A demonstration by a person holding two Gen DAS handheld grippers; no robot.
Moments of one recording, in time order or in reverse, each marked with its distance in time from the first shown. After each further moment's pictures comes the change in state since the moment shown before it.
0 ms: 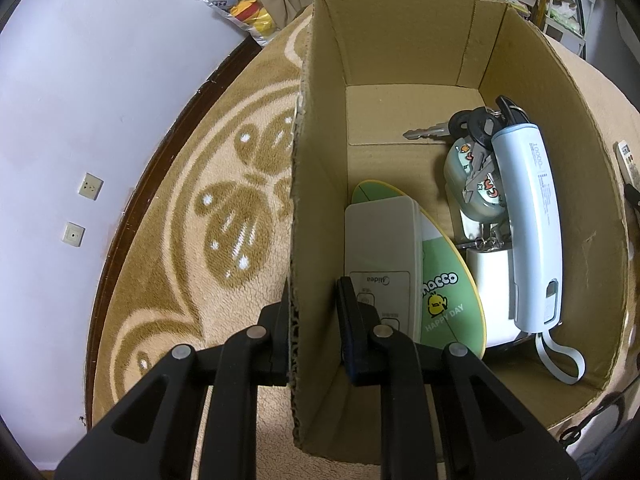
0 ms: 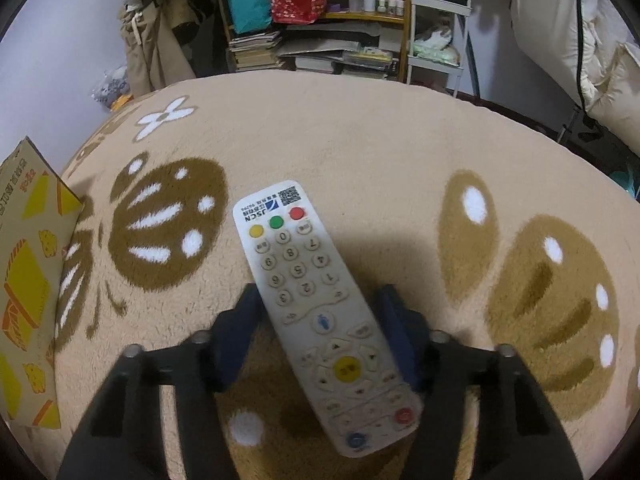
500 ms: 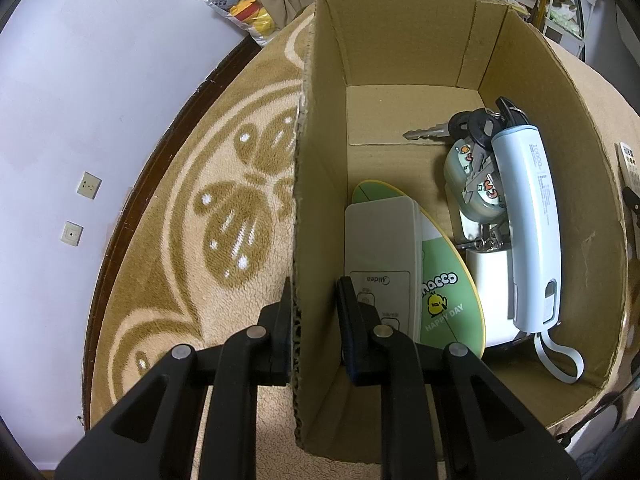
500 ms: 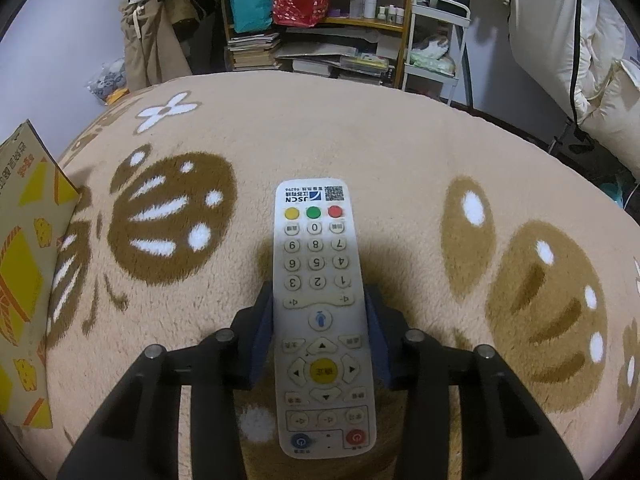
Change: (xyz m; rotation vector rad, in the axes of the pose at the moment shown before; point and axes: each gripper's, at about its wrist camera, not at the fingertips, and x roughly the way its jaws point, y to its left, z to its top) left arm 0.000 0.002 0.001 -0.003 0.001 -0.006; right arm -0.006 0.016 -0.002 -0.027 -0.018 -0.070
